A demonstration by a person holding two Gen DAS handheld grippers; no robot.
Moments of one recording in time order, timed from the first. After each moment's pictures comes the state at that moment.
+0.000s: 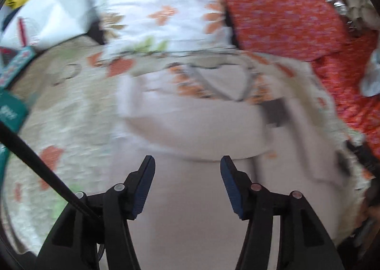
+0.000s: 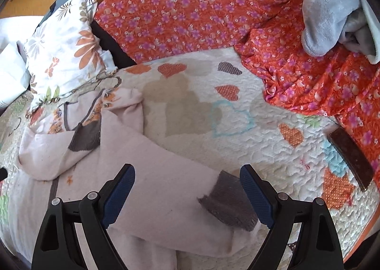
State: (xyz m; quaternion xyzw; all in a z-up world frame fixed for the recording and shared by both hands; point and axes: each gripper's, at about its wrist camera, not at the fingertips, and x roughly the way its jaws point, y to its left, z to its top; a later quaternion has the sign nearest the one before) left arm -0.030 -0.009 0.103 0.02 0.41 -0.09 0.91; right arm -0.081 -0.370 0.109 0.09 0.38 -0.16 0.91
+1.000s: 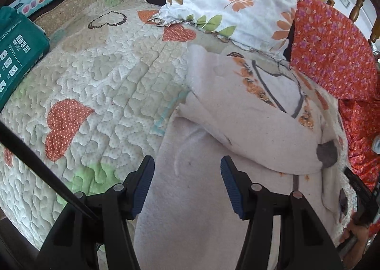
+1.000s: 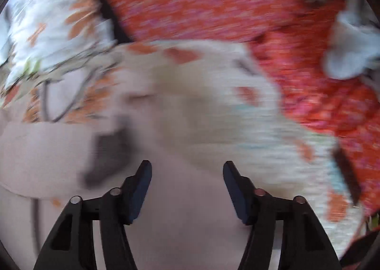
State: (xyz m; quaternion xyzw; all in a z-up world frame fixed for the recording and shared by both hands) left arm 0.003 0.087 0.067 -0.12 0.47 -0.04 0.87; right arm -0.019 -0.335 0.094 0.01 0.43 -0.23 0.87
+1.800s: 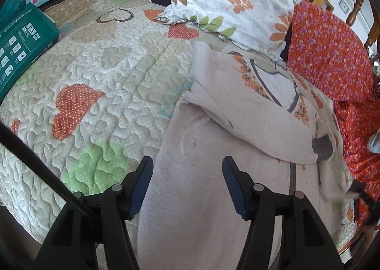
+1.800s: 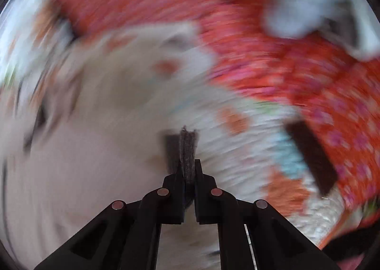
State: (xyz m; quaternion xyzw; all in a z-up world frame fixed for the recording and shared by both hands) left arm -0.021 0.098 0.063 -0.14 0.47 -0.05 0.87; right arm -0.111 -0.467 0.114 0.08 0.44 -0.28 0.85
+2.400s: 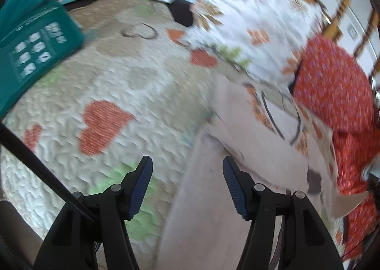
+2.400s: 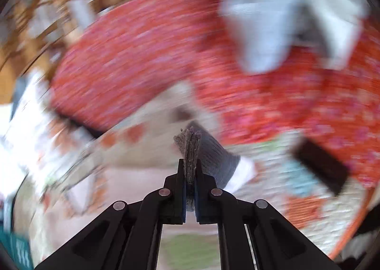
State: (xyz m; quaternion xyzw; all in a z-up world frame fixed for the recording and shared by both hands) left arm -0.025 0.149 0.092 -0.20 0.42 0.00 0.89; right arm -0.068 -0.448 0.221 0.23 0.33 -0.21 0.89
